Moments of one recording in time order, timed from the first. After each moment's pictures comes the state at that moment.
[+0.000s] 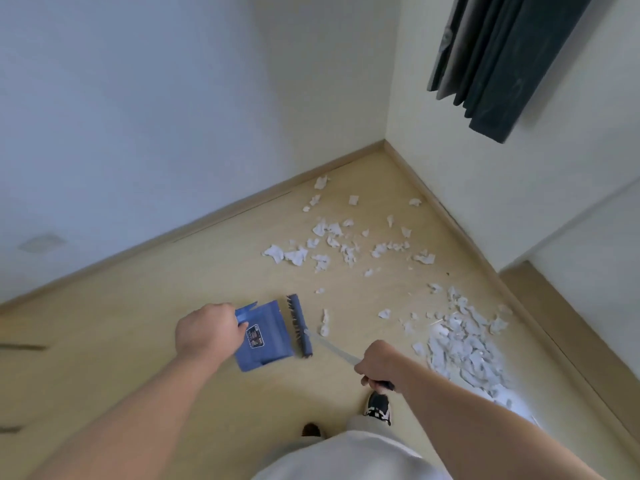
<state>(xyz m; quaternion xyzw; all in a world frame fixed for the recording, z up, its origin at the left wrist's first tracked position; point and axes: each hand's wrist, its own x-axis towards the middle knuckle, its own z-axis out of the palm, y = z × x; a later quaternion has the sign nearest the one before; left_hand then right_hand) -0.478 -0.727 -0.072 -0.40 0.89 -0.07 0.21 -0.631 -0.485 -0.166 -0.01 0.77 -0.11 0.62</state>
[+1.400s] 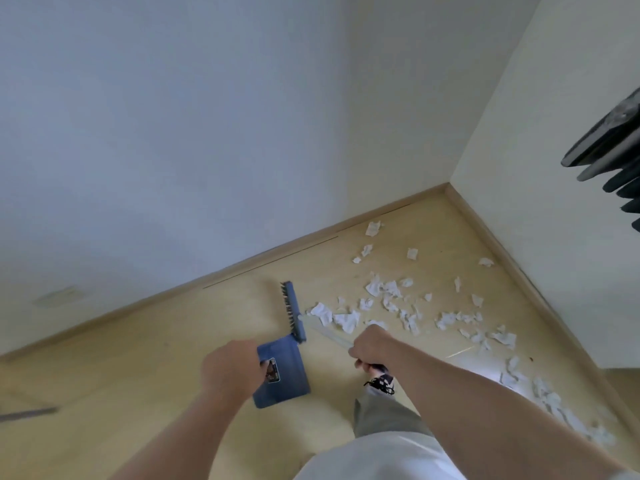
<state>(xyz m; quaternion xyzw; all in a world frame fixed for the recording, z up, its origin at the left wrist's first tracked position) -0.574 -1.101 -0.117 -0.40 0.88 0.05 0.26 -0.783 -0.937 -0.191 -0.02 0.76 -0.14 0.63</state>
